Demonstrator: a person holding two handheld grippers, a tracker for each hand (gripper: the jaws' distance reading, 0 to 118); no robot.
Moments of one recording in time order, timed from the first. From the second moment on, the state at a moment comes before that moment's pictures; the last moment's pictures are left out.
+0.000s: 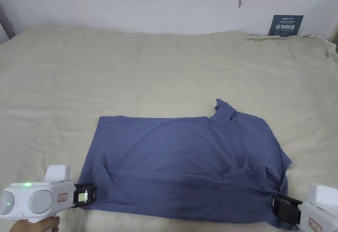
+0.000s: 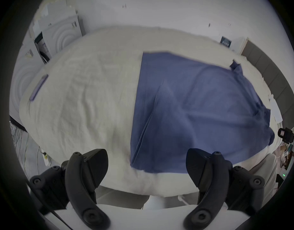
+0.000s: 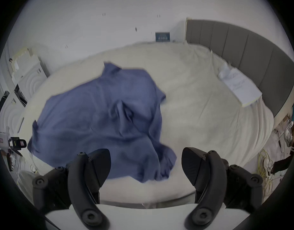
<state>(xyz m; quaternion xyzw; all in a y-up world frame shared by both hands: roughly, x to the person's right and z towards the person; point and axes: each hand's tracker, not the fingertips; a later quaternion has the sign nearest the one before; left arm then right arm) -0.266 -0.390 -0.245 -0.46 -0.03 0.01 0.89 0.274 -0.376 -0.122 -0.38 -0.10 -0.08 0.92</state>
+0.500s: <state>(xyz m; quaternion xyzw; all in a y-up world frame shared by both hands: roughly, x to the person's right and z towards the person) -0.221 -0.278 -0.256 -0.24 -0.02 0.00 0.97 0.224 -0.262 -0.144 -0.17 -0.09 -0.03 0.98</state>
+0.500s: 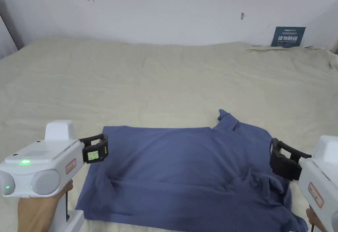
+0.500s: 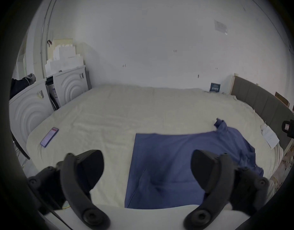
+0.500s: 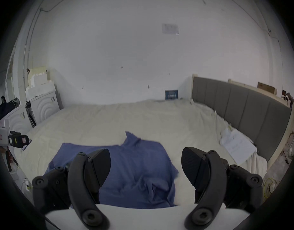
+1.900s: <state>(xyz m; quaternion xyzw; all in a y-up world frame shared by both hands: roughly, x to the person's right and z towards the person) -0.239 -0.430 -0.566 -0.52 -0.05 0.00 0.85 0.253 -0.336 -0.299 -0.24 -0.08 -0.04 0.97</state>
